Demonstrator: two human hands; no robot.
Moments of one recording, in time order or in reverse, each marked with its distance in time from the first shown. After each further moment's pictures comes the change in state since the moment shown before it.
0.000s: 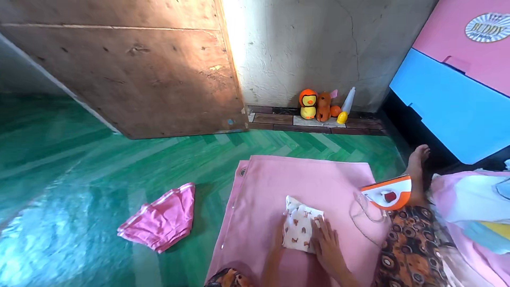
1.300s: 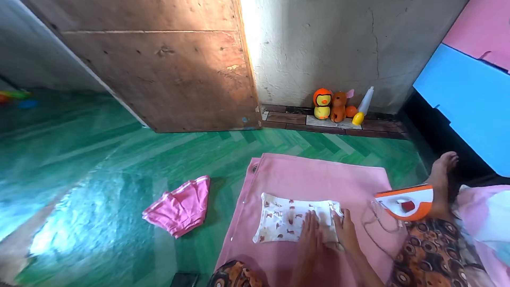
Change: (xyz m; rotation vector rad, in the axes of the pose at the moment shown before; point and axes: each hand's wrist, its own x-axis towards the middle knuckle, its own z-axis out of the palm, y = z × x) left_hand 0.002 -0.063 0.043 1.053 0.017 0.770; right_hand 0.068 0.014 -0.046 0.468 0.138 0.335
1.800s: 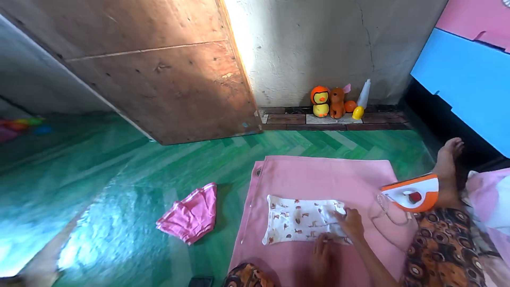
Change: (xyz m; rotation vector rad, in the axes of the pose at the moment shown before) left_hand -0.058 -0.004 0.014 0.119 0.032 0.126; right_hand 0.019 -0.014 0.003 -0.297 -0.146 0.339
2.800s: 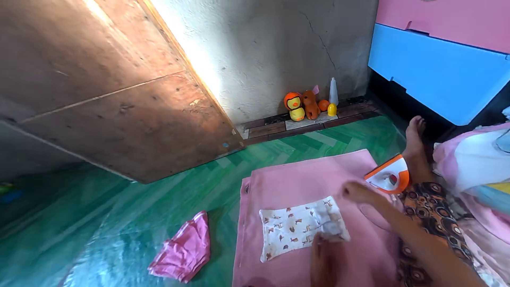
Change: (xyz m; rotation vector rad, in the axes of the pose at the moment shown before) left_hand 0.003 0.006 -0.008 -0.019 -0.159 -0.075; right_hand 0.021 -0.031 -0.153 -0.282 -0.349 -0.352
